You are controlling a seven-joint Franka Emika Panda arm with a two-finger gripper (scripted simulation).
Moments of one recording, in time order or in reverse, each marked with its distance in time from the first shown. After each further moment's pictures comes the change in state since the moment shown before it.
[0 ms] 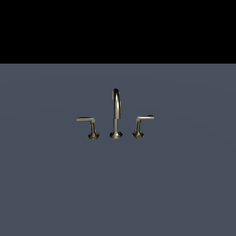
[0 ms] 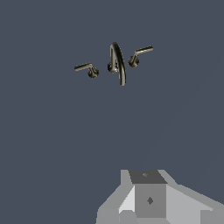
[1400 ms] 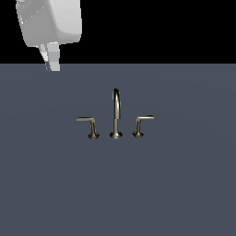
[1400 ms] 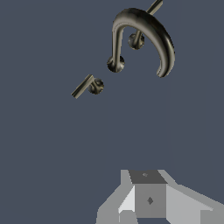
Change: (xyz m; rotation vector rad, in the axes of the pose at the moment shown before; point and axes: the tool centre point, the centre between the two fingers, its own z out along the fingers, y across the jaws) arm 0.080 -0.110 0.155 0.002 -0.007 0.567
